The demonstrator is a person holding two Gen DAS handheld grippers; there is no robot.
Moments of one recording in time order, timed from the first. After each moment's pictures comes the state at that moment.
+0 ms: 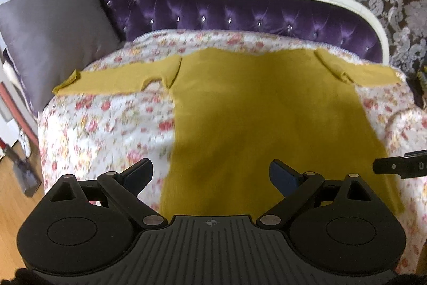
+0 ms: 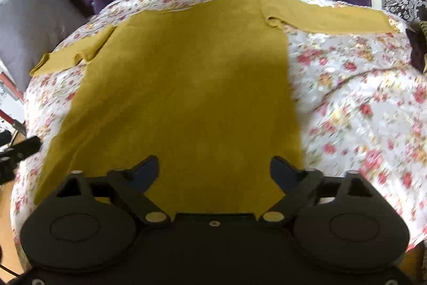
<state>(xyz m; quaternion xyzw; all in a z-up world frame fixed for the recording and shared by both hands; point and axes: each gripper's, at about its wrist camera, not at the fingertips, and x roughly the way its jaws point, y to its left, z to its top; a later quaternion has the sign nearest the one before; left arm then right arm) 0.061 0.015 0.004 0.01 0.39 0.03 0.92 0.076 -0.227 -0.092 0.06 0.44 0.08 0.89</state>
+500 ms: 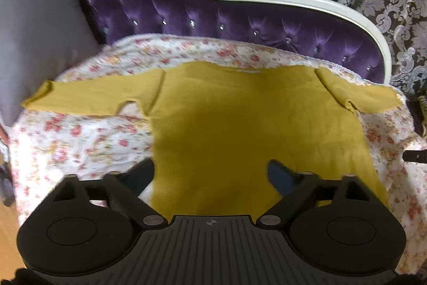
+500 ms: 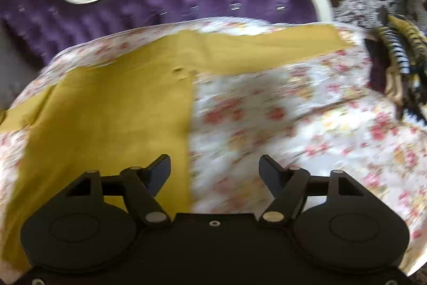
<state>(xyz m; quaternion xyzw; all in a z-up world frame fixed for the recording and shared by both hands) 0.146 0.021 -0.007 -0.03 0.40 0.00 0.92 0.134 -0.333 -0.101 0.10 0.39 -0.01 0.92</state>
